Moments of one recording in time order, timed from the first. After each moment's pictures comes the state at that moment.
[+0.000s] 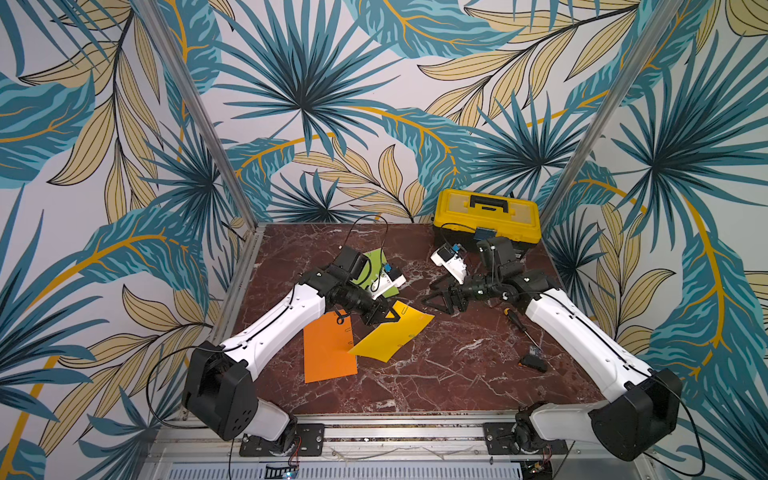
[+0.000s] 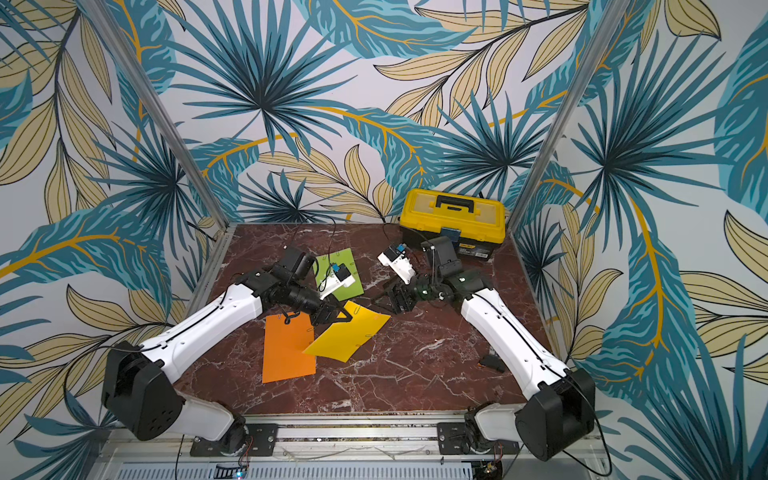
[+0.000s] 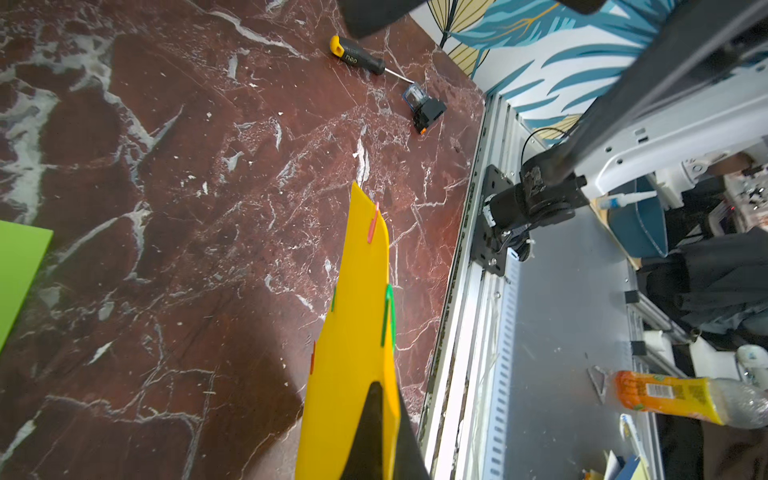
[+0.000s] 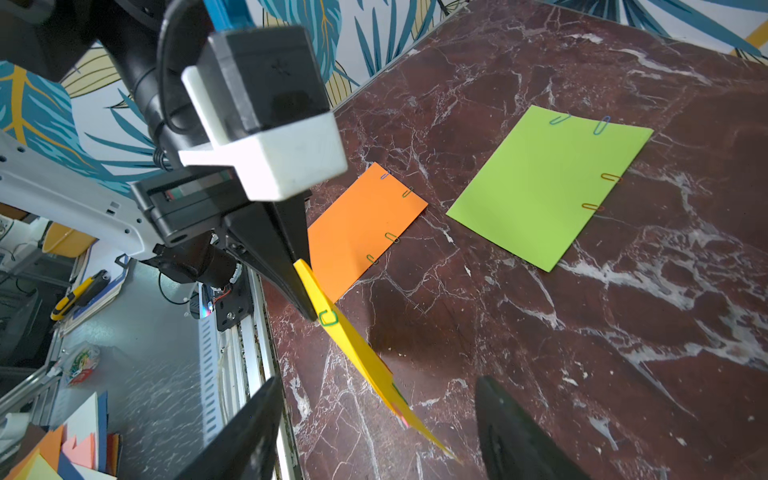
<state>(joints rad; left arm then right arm) -0.52 1.46 1.23 -0.79 0.79 0.22 0.40 1.36 1.23 -0.66 -0.73 -0.21</state>
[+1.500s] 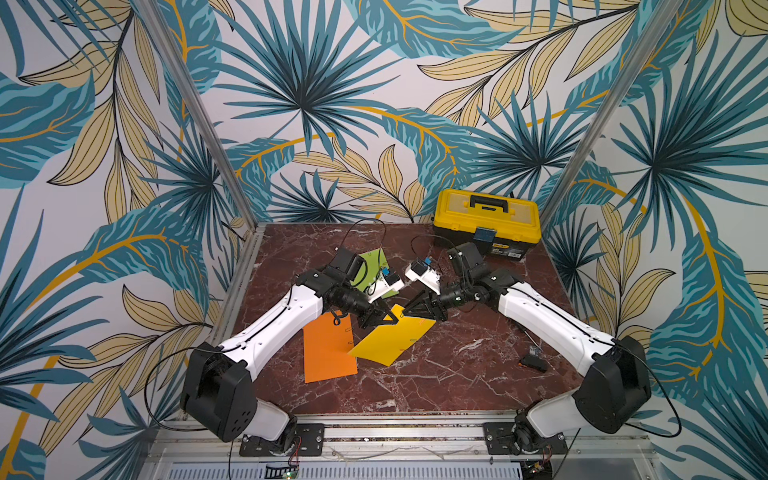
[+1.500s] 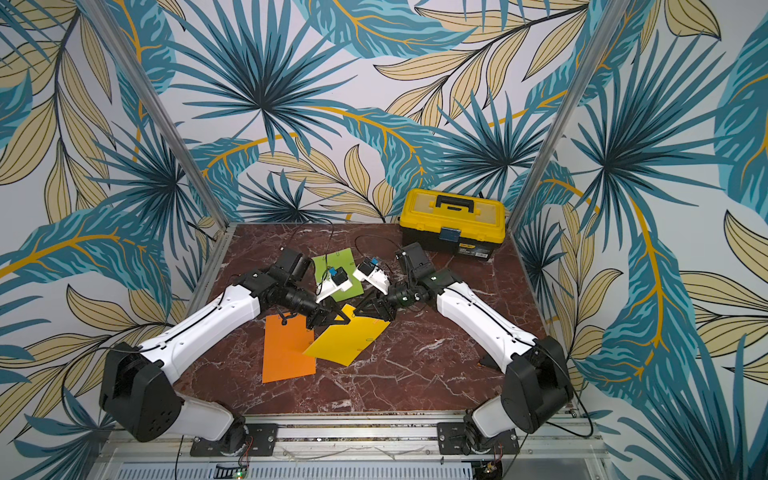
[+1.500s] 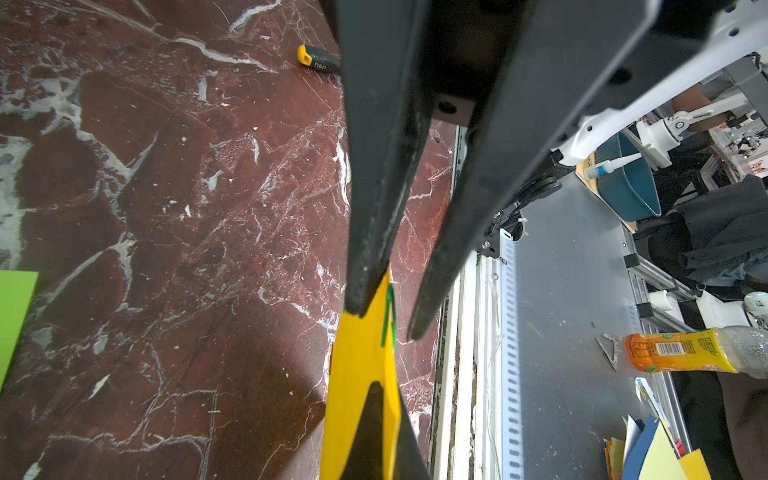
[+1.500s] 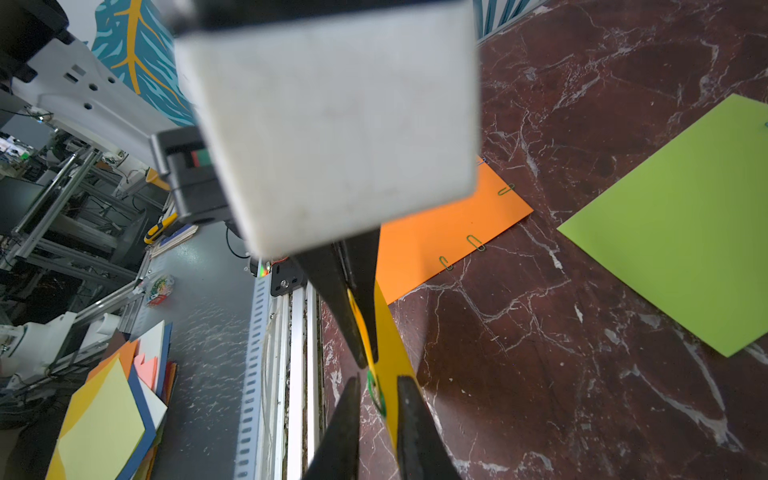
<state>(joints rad) -0.49 1.46 1.21 -0.80 0.88 0.34 0.50 1.49 1.23 -0.62 -0.90 -0.28</state>
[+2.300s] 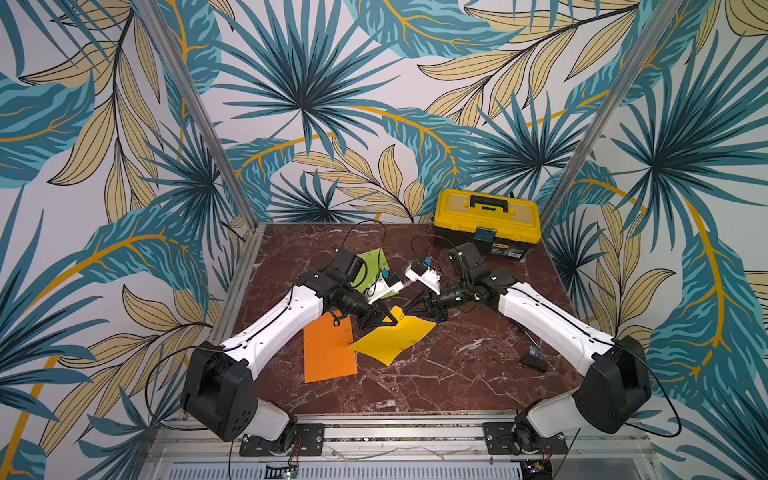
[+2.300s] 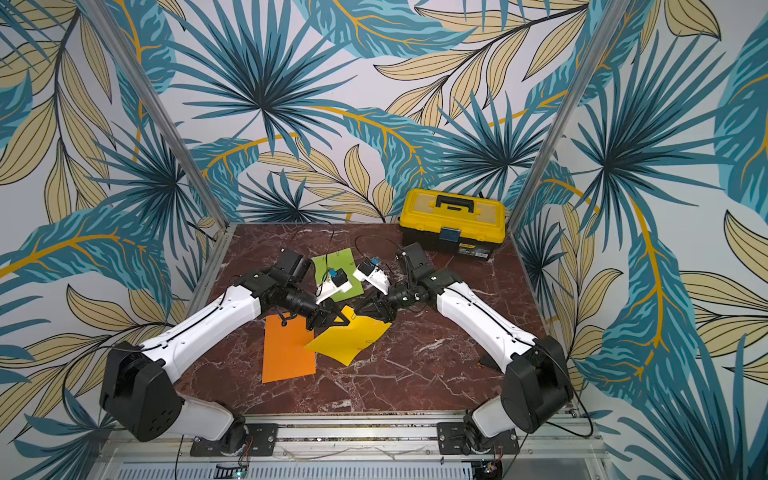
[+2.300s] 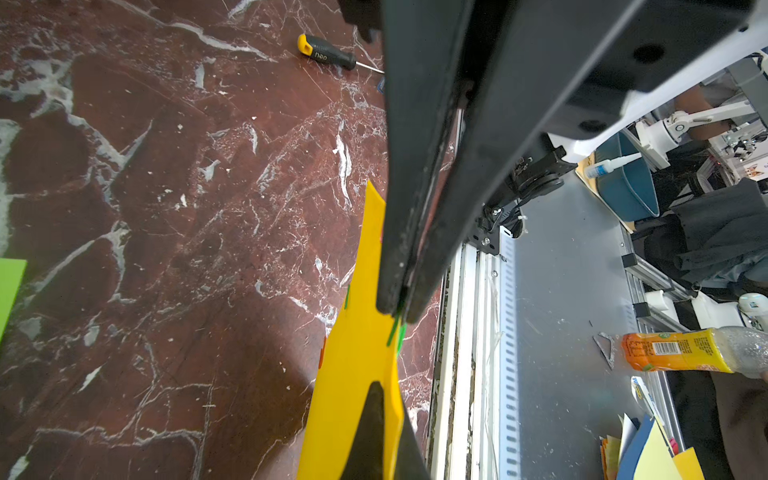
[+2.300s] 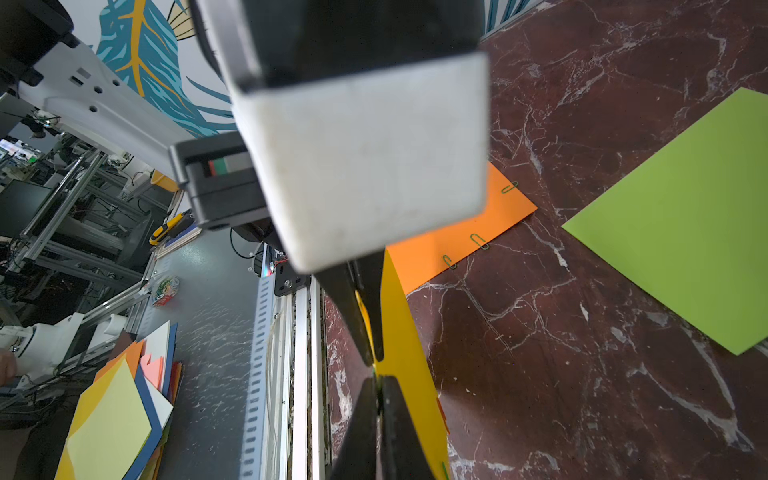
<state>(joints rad) -0.49 1.46 1.19 -0.80 0.88 0.34 0.50 1.49 1.23 -0.63 -0.91 -0.28</state>
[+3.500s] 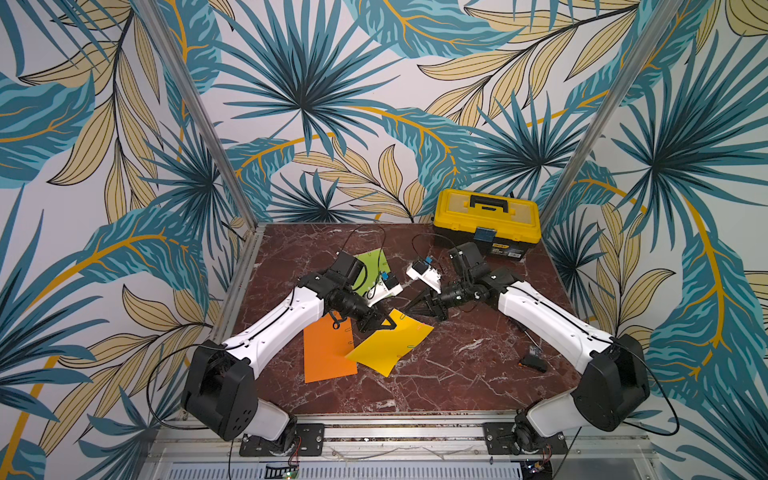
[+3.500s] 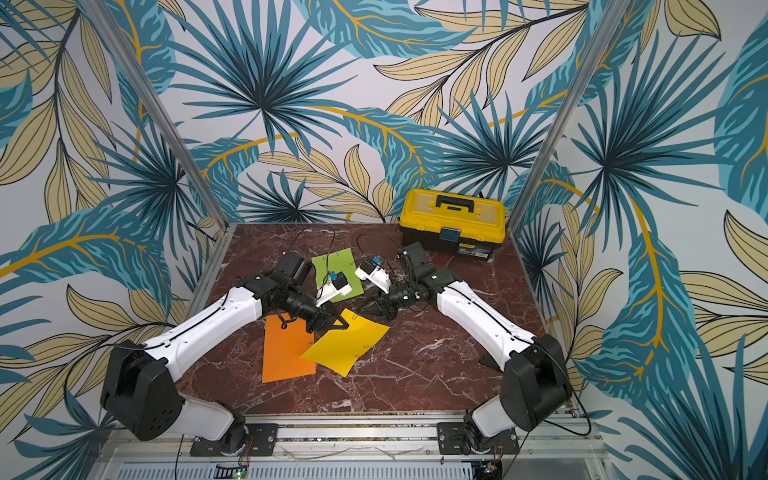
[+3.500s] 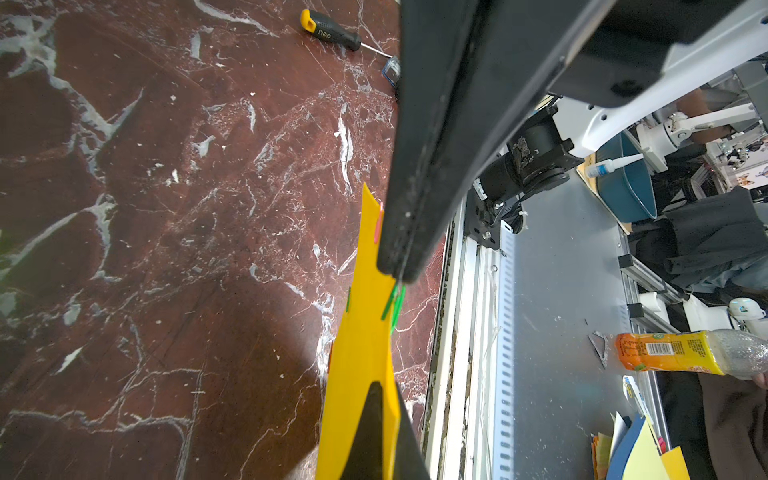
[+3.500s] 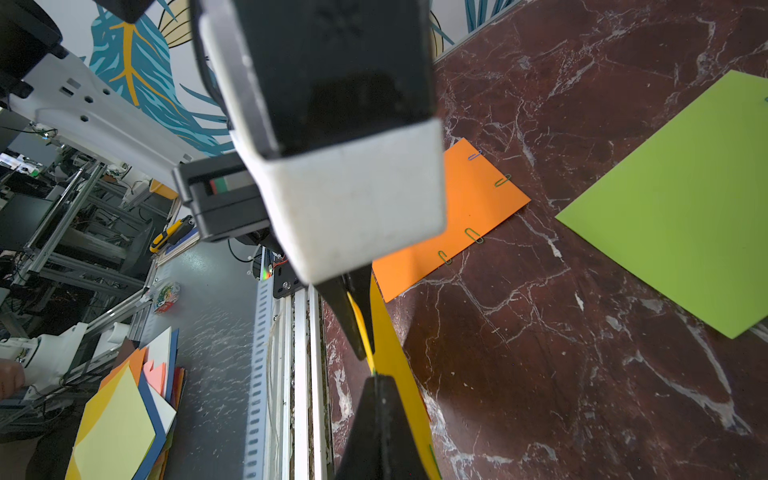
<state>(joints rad) -0.49 1.46 1.16 -0.80 0.87 0.32 0.49 1.50 1.23 -0.63 -0.91 -0.26</state>
